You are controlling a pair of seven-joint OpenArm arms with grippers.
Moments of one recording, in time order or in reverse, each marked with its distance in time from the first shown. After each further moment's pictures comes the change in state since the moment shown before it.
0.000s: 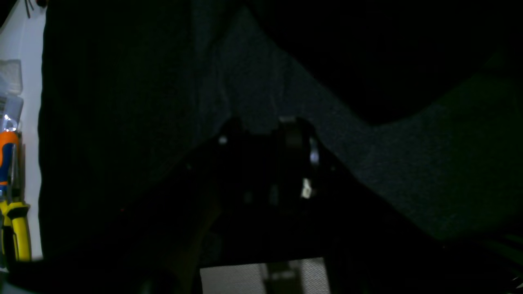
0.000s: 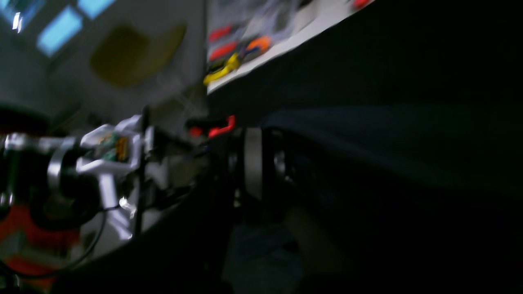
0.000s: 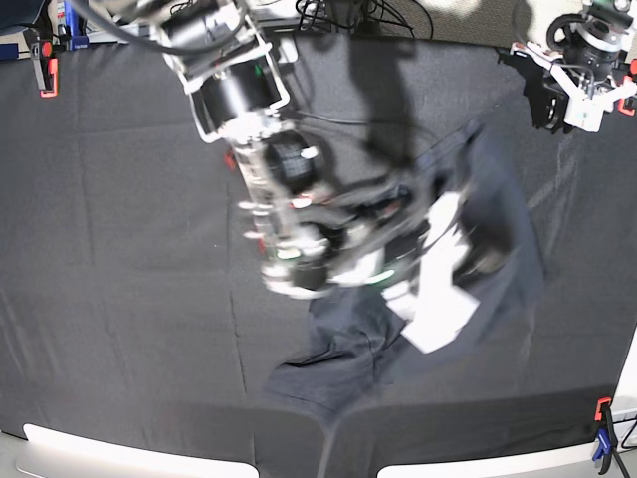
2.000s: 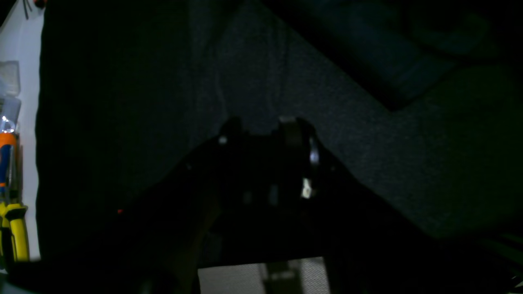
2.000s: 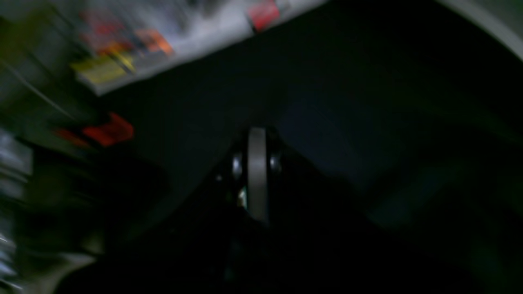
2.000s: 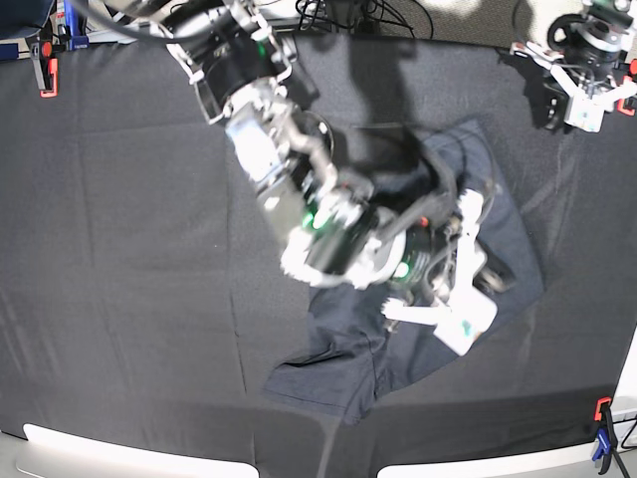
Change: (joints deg) left arm 0.0 0.0 0.0 0.0 0.0 0.0 0.0; right arm -4.5 -0.2 1.7 14.1 -33.2 -12.4 0.3
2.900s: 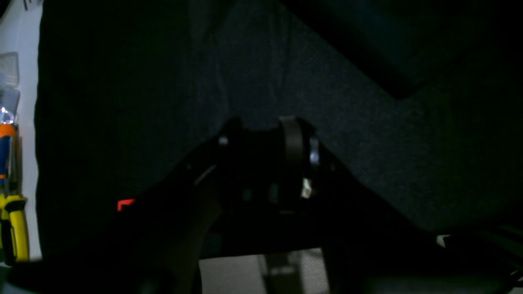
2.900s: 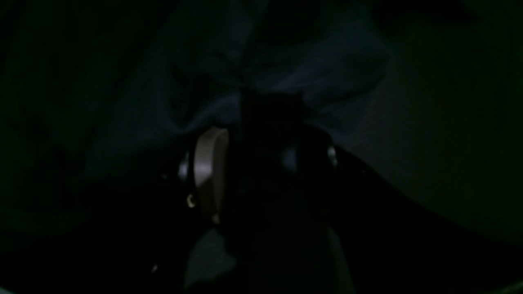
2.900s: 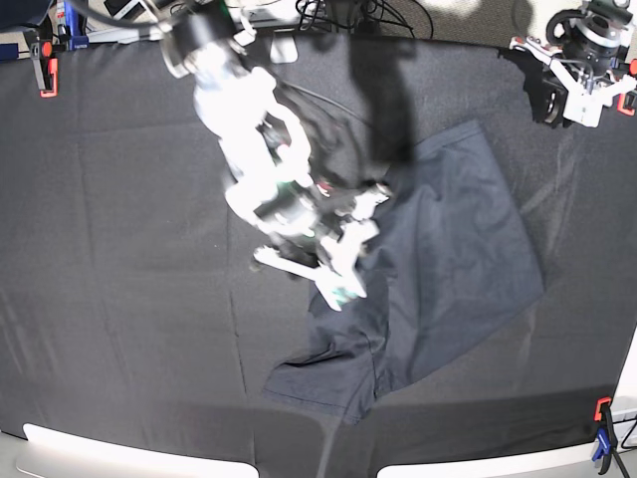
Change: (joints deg) left arm 0.9 0.0 0.0 0.0 0.0 0.0 0.0; right arm -9.9 5.7 7.4 -4.1 -12.4 -14.4 1.6
